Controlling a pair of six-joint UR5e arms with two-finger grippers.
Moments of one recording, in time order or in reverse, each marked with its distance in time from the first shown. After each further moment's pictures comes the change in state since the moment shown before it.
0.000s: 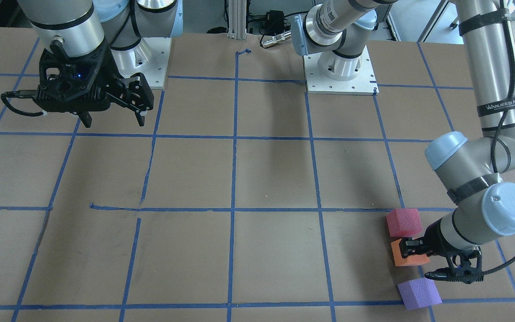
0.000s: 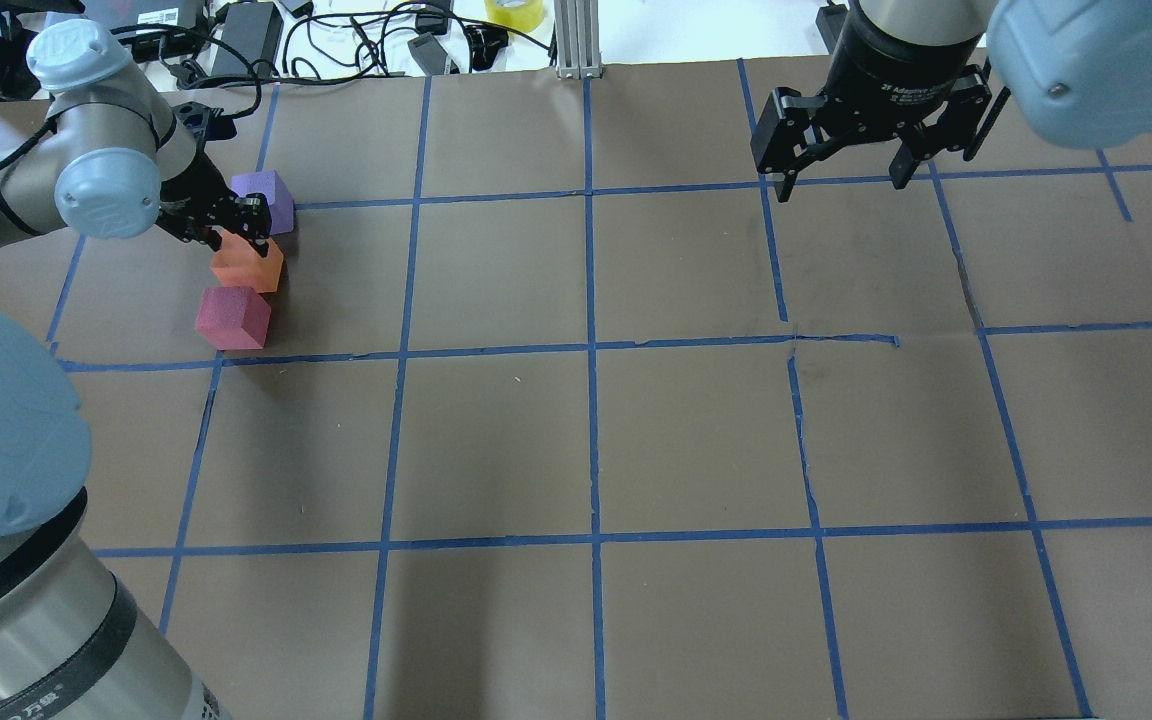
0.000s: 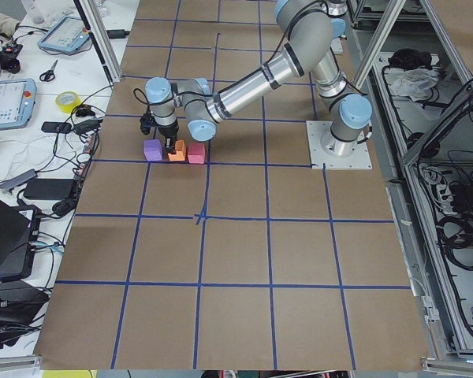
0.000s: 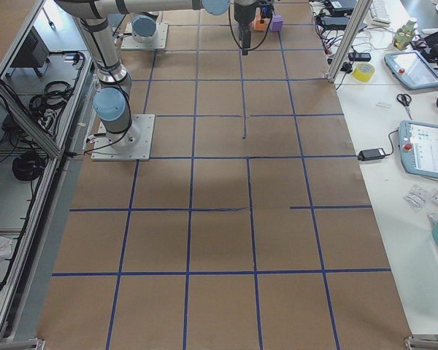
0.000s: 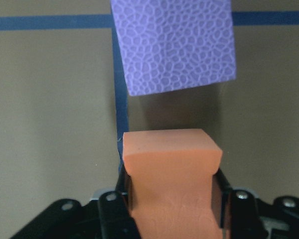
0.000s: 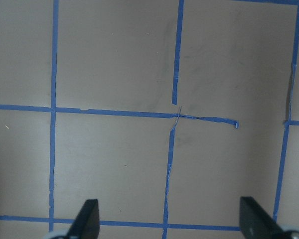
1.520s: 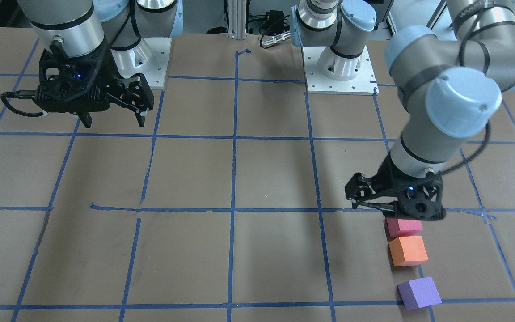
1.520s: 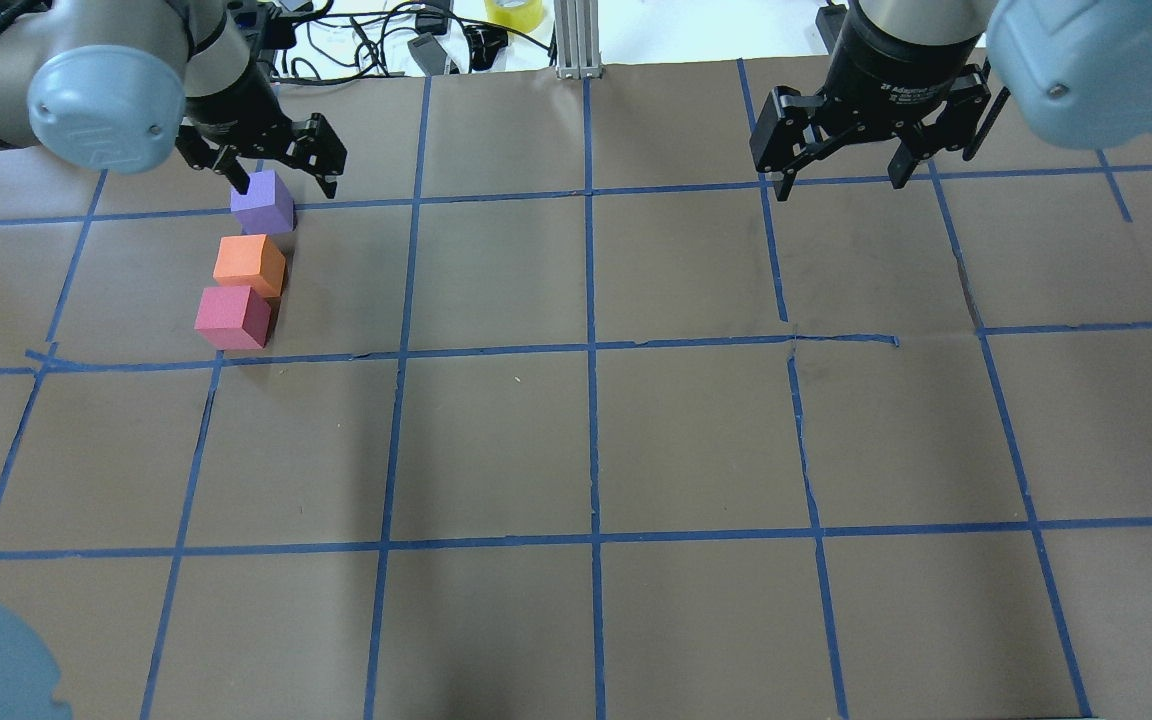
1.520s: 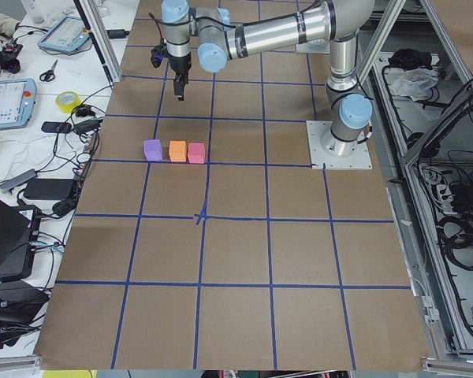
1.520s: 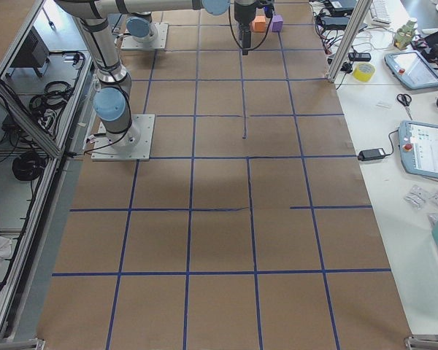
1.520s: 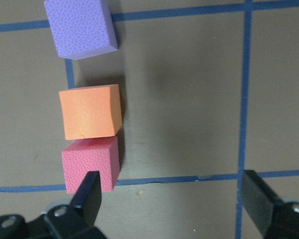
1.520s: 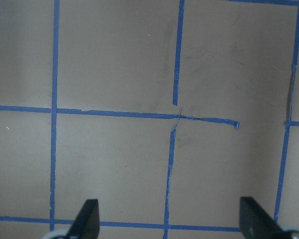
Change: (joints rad) left arm -0.266 0.304 0.025 -0.264 0.052 -0.170; right arm 0.000 0.000 0.000 -0.003 0.002 0.000
